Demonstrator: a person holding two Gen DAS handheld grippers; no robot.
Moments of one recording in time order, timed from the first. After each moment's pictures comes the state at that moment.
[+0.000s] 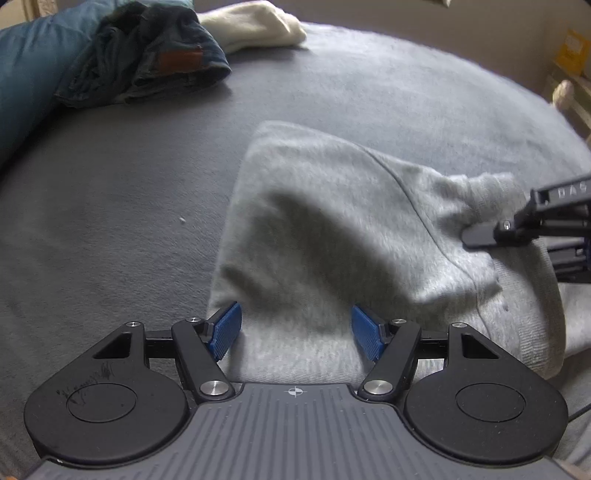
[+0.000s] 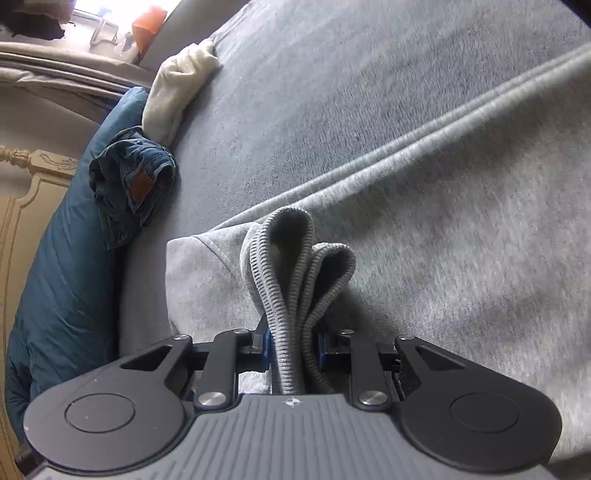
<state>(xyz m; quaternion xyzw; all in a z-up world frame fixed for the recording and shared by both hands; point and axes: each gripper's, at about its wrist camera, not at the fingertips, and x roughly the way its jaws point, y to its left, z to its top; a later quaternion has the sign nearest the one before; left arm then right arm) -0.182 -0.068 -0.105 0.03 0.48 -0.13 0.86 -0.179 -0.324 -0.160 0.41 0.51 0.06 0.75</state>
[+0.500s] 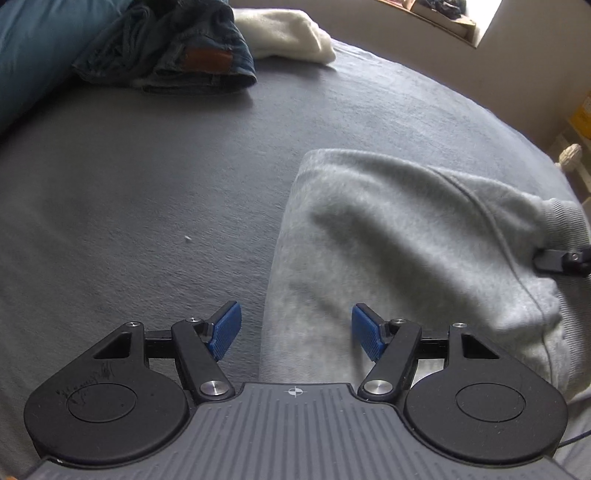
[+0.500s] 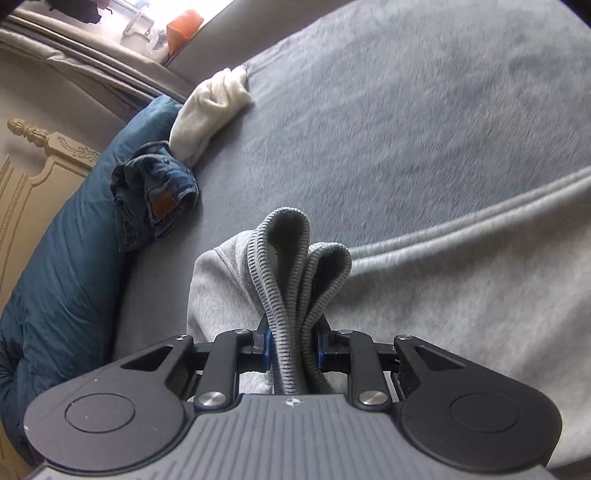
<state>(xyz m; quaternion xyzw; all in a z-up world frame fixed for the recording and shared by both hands) -0.150 -0.064 -0.109 -0.05 0.51 -0.13 0.85 -0.177 -0.367 -0.087 0.34 0.49 0.07 0.80</state>
